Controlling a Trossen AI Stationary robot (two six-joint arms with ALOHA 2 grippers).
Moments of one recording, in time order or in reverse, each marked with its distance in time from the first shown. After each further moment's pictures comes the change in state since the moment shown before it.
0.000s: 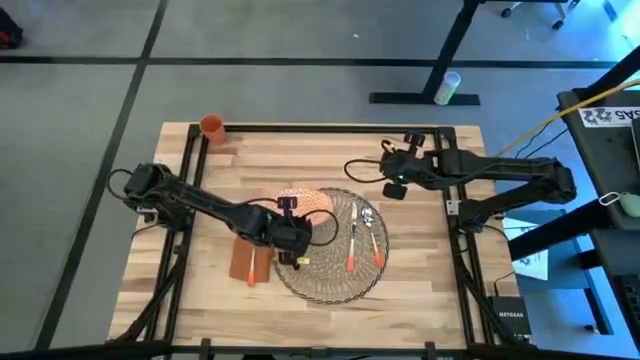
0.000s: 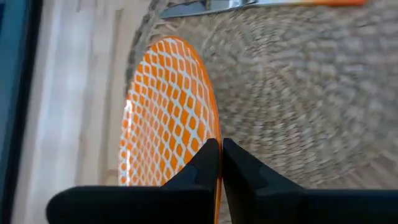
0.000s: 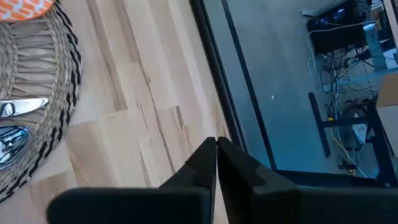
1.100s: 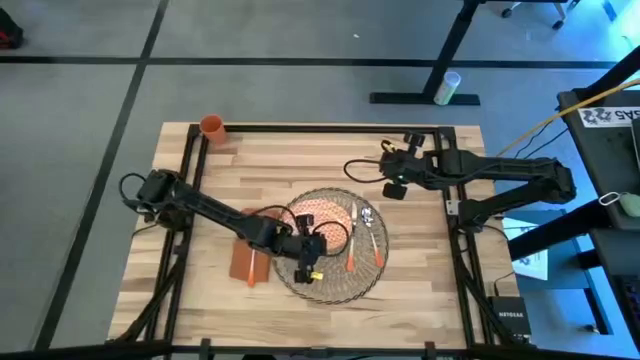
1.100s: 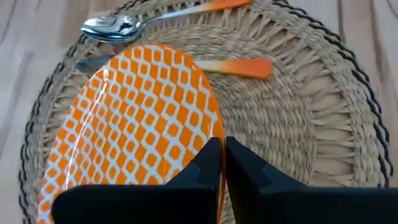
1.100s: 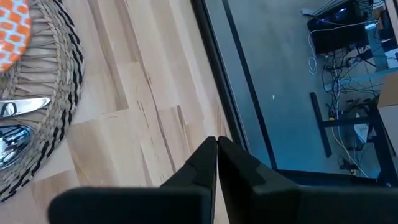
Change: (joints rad) left arm -0.001 0.116 0.000 0.289 0.146 -0.062; right arm 0.000 0.001 0.000 0.000 -0.008 -0.001
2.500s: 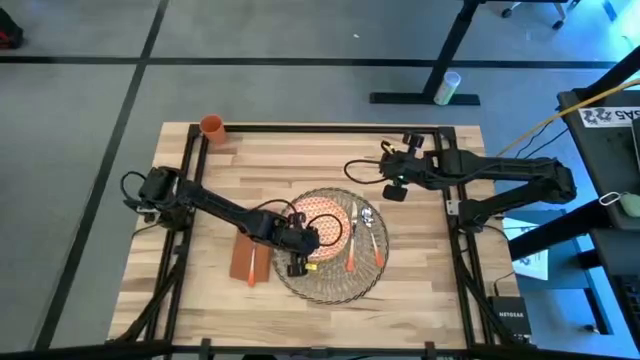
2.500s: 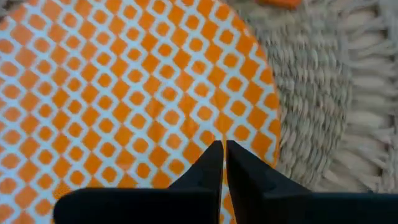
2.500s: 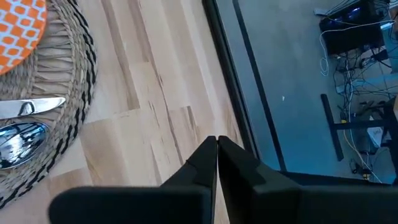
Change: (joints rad) left arm 0.060 0.002 -0.171 0.058 0.155 -0.024; right arm 0.000 0.000 0.000 0.001 -0.037 0.000
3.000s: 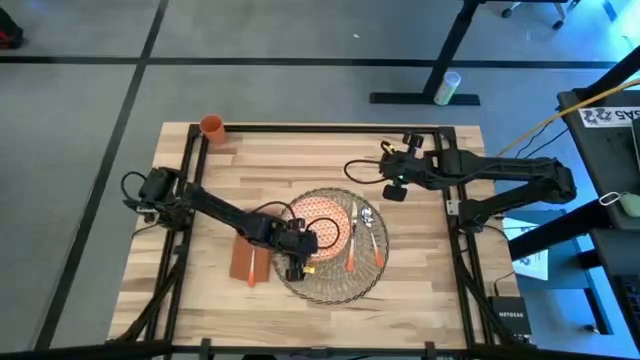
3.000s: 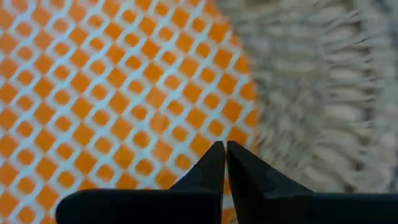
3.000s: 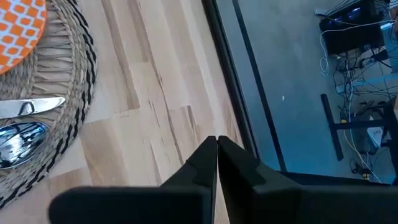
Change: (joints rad) left arm -0.025 0.000 -0.042 0.132 0.070 -0.018; right arm 0.000 0.000 0.000 0.000 -0.012 0.000
